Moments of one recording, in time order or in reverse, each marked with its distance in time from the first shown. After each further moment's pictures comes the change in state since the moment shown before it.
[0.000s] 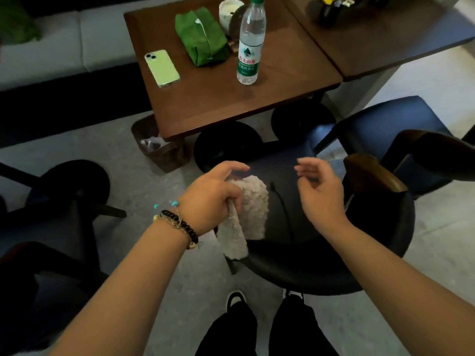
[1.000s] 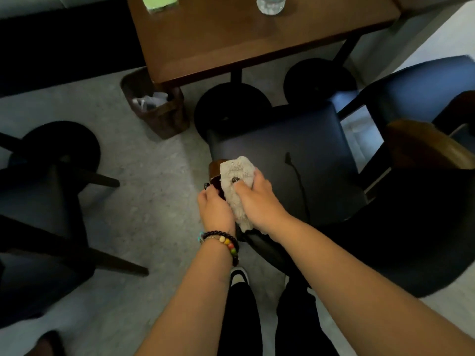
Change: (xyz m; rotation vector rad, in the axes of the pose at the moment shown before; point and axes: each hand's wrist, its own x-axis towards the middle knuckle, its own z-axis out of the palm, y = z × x) left_hand -0.026 -0.077 0.162 -1.103 0.757 -1.393; right_hand -0.035 0.057 0.154 -0.086 -0.543 0.479
